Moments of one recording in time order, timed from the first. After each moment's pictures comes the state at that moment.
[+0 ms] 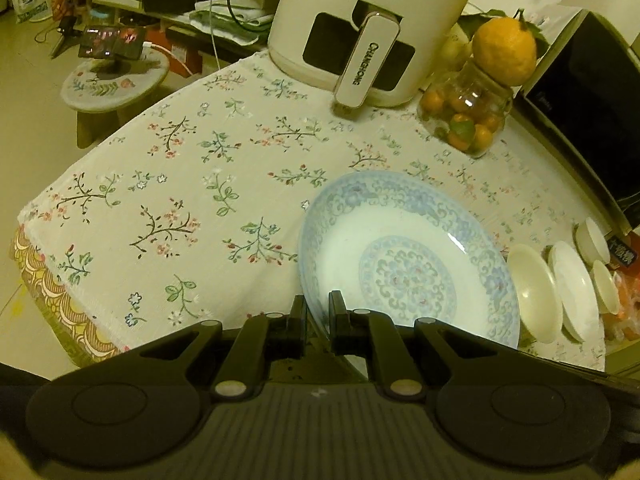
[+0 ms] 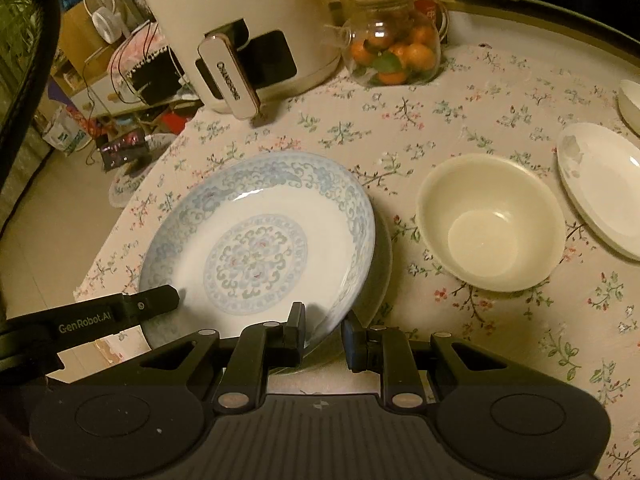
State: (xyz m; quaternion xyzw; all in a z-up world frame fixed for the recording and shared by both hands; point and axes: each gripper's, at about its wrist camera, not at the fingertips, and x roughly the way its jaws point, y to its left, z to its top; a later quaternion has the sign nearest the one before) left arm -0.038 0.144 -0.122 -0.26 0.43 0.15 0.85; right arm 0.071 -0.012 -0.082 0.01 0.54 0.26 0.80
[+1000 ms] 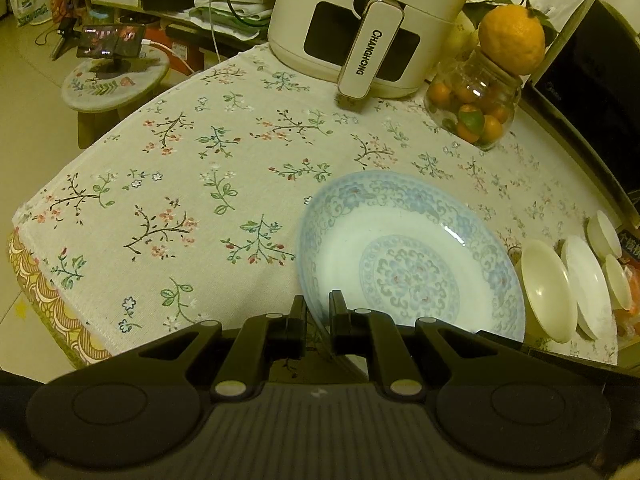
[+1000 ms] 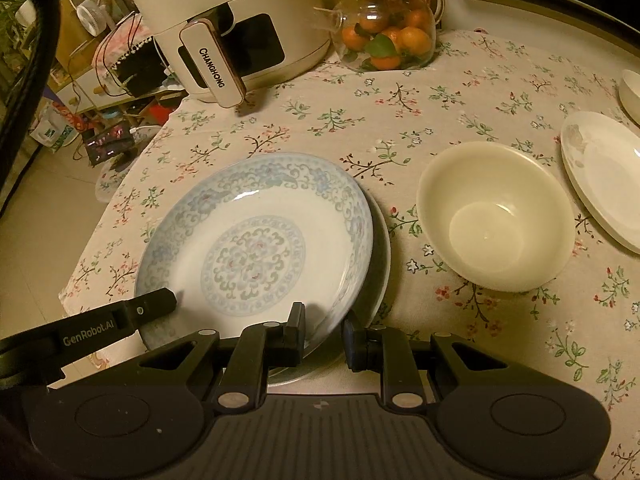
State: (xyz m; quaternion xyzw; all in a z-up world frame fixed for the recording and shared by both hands) left arm -0.029 0.143 -0.128 -0.25 0.43 0.16 0.85; right arm 0.077 -0.002 -0.088 0.01 0.56 0.24 0.80
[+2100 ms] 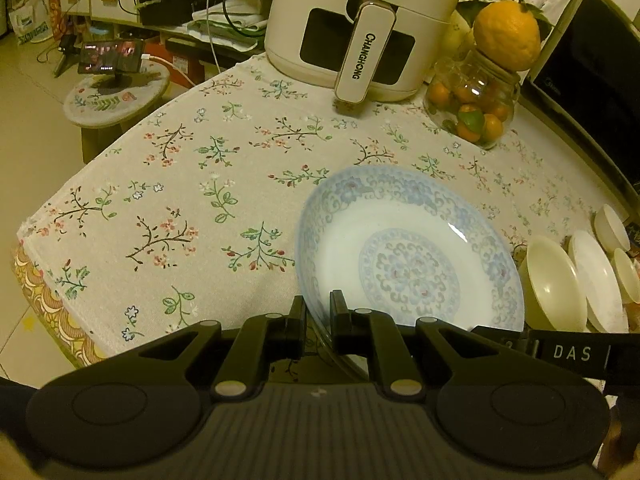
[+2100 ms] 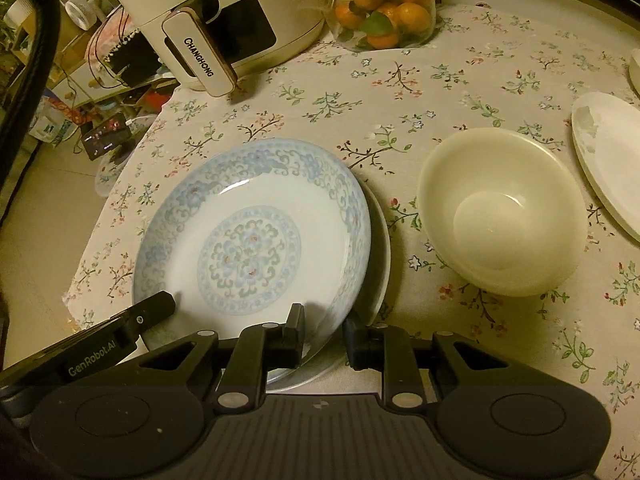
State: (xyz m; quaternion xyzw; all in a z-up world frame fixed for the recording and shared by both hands) left arm -0.029 0.134 -0.128 -0.22 0.43 0.17 0.86; right arm 0.097 -0.009 -0.101 0.02 0.59 0.25 0.77
